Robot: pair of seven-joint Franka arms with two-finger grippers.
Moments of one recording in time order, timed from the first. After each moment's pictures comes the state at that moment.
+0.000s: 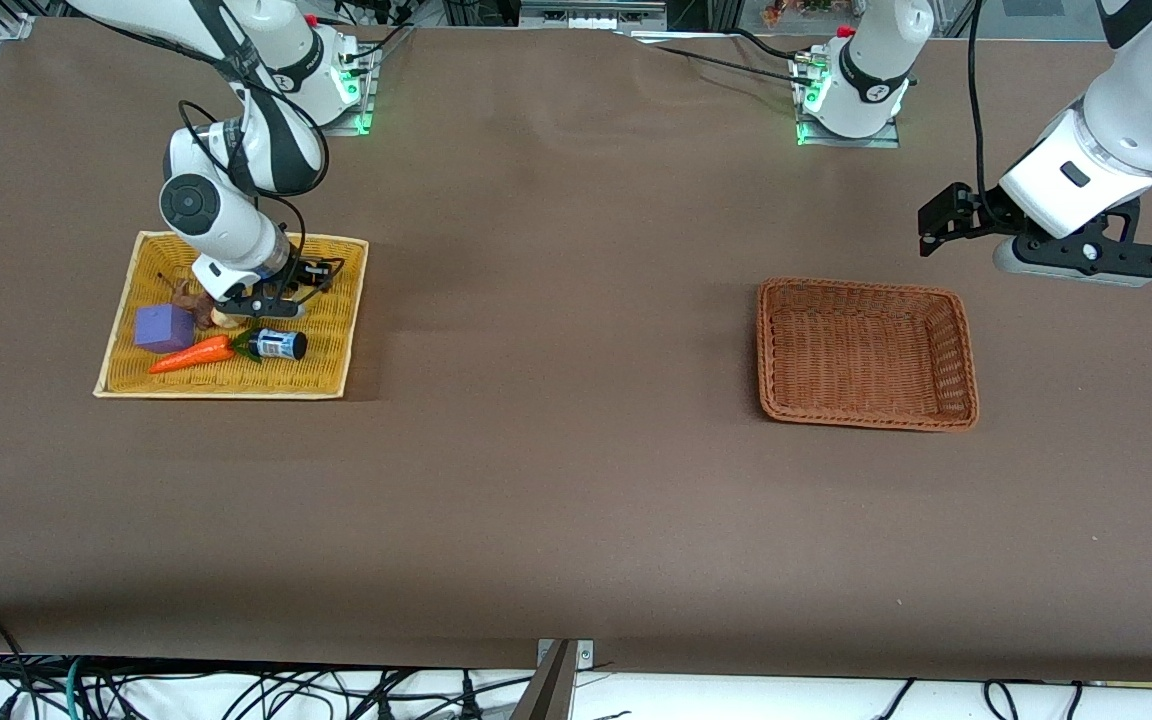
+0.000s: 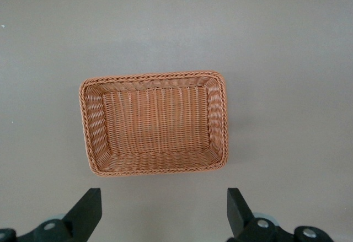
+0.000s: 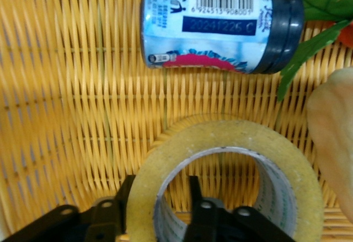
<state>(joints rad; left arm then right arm) -0.07 0.02 -0.10 -1.61 -0.02 1.59 -0.07 0.06 0.18 0.09 -2.52 -0.06 2.55 0.25</state>
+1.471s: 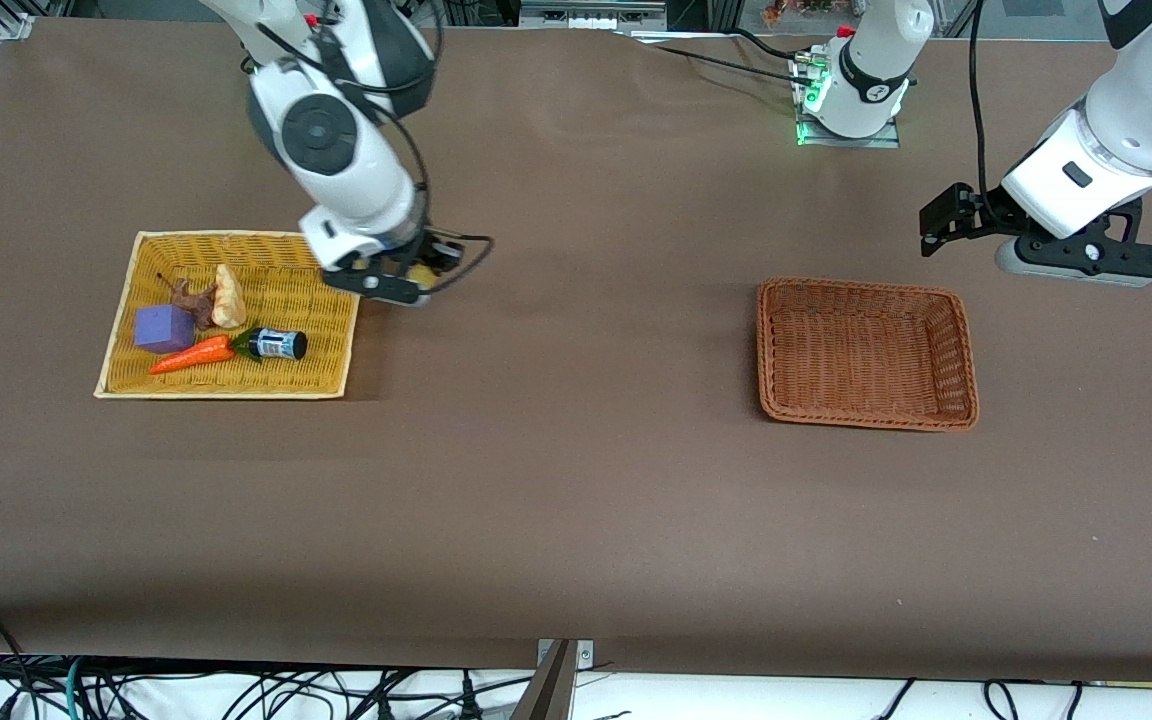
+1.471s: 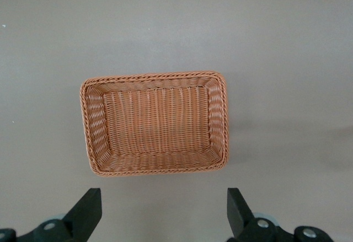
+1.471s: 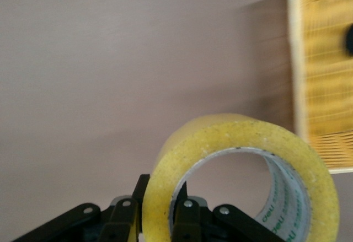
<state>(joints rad) -0.07 0.02 -0.10 -1.61 -0.02 1.59 -0.07 0.26 0.26 0.39 -1.87 0.01 2.04 0.88</state>
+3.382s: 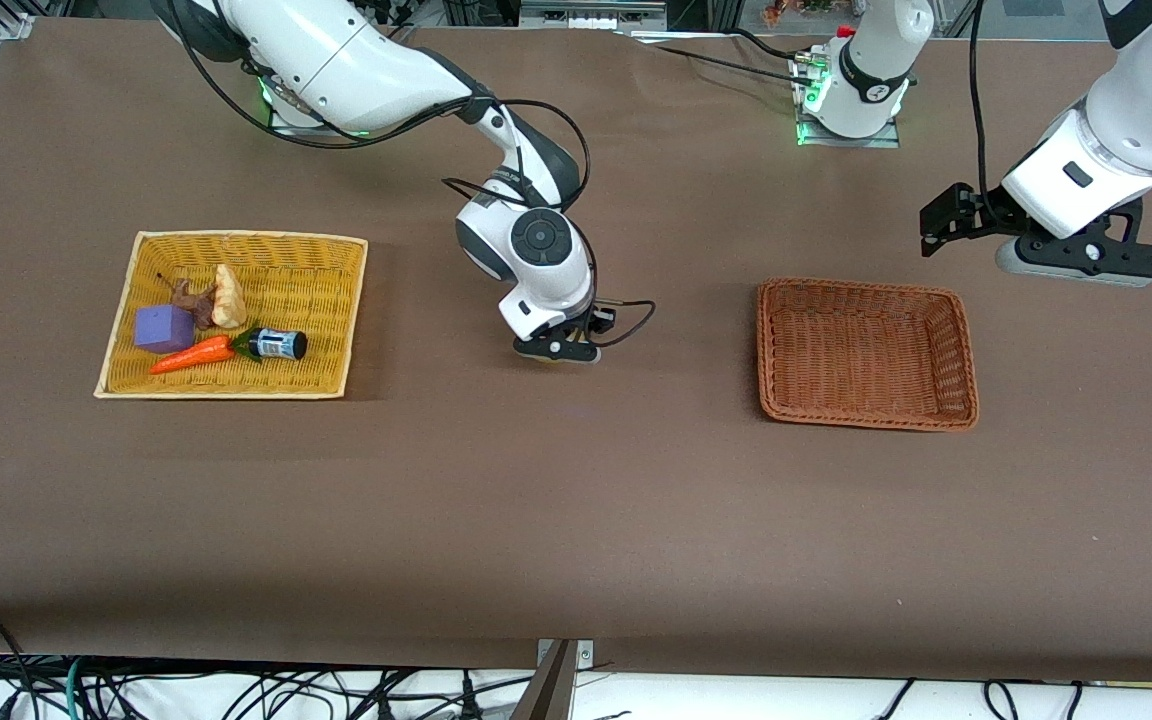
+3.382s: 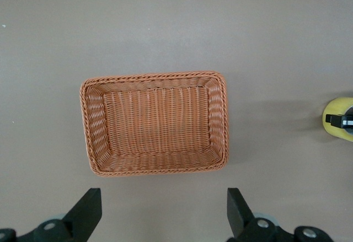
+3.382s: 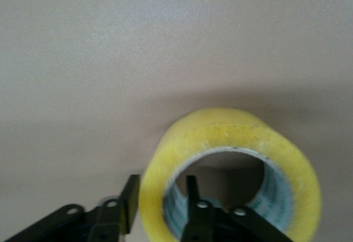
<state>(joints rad) -0.07 0.02 -0.10 -1.61 -0.02 1.59 -0.07 0.49 0.82 0.38 -1.51 -0.25 2.33 1.05</state>
